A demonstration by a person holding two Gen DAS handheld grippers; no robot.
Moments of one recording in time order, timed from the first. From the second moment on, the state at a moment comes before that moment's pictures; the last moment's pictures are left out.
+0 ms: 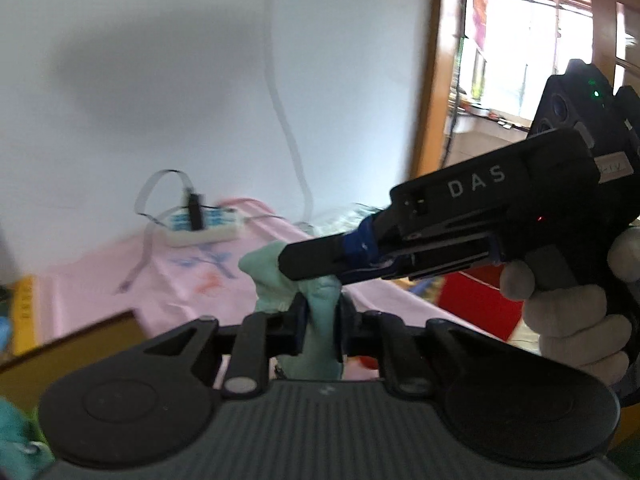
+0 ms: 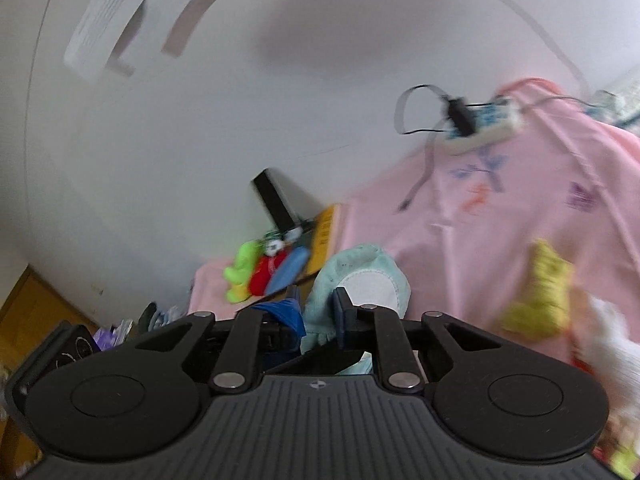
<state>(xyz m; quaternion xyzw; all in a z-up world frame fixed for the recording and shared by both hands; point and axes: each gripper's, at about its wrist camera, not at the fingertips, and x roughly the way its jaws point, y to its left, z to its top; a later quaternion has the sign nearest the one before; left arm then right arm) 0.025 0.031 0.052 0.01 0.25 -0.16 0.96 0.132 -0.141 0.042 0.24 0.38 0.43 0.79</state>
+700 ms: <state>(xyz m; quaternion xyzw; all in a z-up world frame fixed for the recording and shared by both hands) 0.106 0.165 -0.026 0.00 0.36 -0.10 0.93 0.173 0.034 -0.027 0.09 0.42 0.40 0.81</state>
